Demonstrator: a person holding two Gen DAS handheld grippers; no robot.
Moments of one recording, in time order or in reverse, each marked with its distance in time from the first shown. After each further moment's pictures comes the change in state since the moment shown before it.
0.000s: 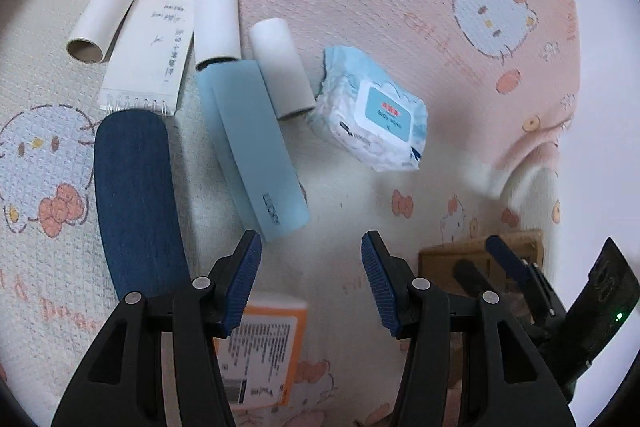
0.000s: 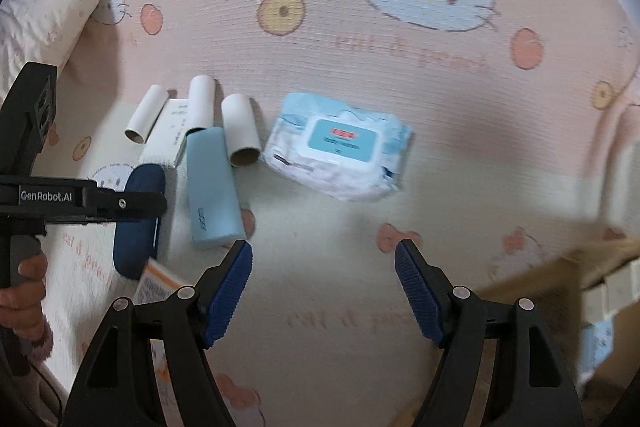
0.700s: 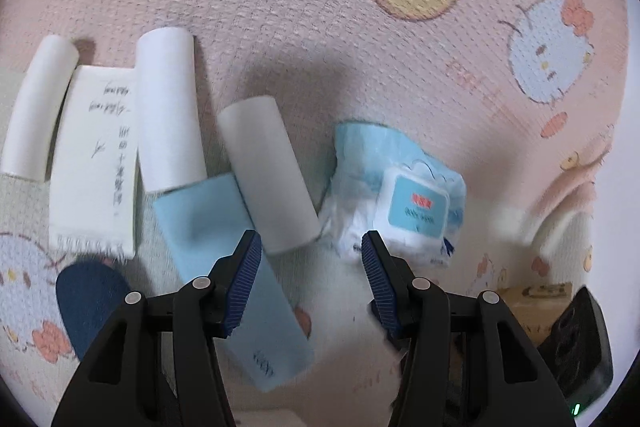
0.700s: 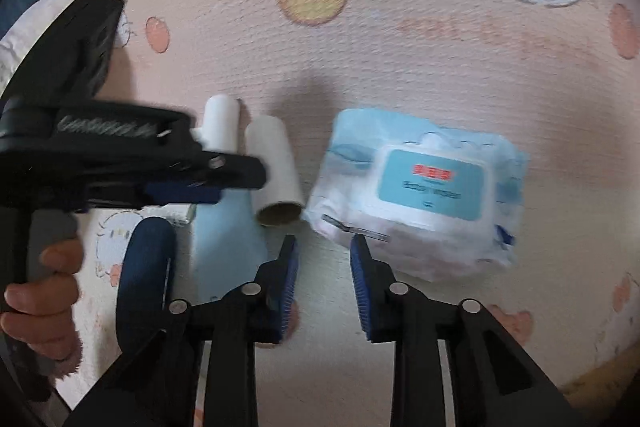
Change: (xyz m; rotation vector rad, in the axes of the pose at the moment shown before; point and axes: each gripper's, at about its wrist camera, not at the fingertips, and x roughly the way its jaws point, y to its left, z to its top) left arm 0.067 -0.020 0.095 0.018 -0.027 0.101; right arm 0.109 0.015 0.038 0.036 -0.052 0.249
